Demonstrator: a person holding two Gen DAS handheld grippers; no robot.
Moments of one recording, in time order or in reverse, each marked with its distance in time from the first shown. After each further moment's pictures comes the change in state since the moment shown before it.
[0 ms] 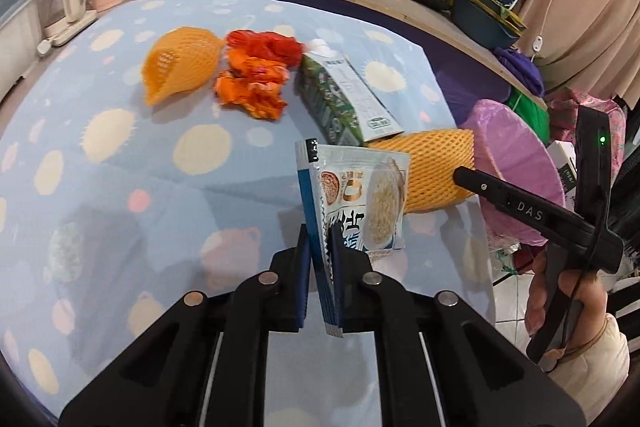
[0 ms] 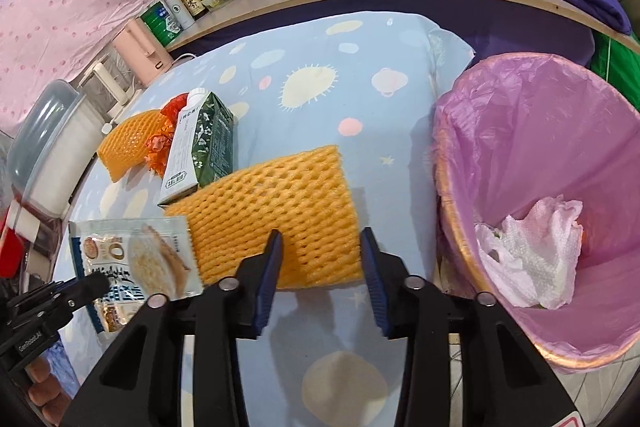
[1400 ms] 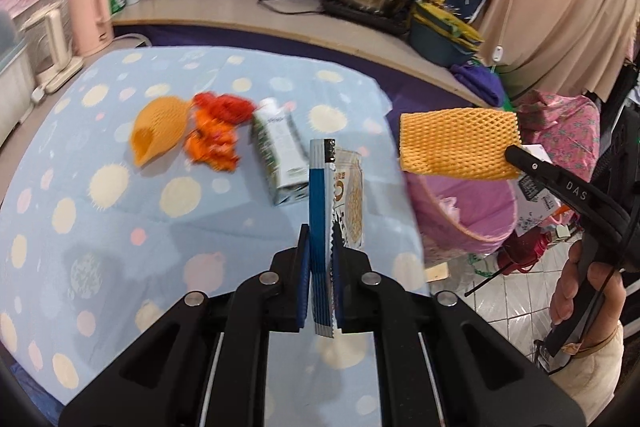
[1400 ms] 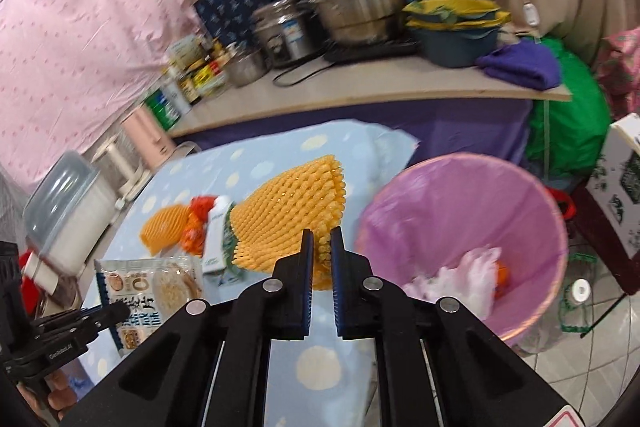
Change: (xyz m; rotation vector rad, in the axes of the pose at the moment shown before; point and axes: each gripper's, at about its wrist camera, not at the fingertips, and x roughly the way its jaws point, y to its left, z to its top) left arm -0.065 -0.059 0.025 0.086 -0.077 -0.076; right arm -0.153 -0.023 0.018 0.082 -0.293 -0.062
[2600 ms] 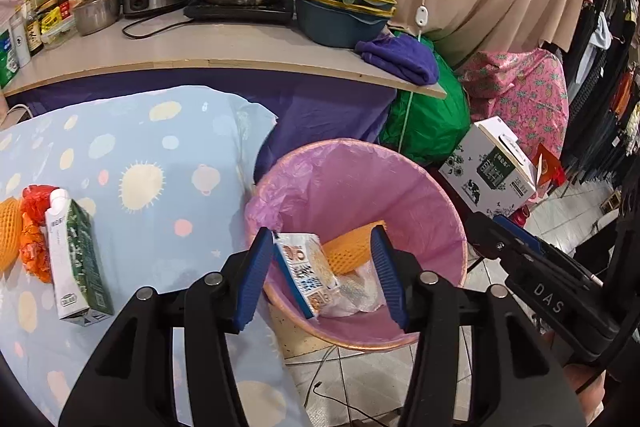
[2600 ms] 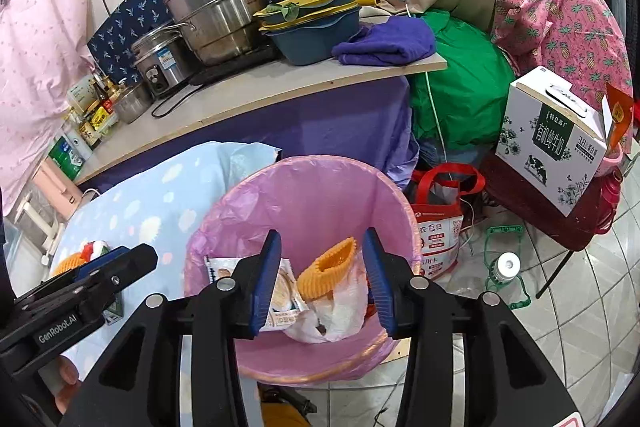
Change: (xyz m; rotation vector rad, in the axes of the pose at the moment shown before) left arm 0.135 -0.163 0.059 0.190 0.014 -0.128; right arm 0.009 -0.127 -0.003 0.176 -0.018 -0.275
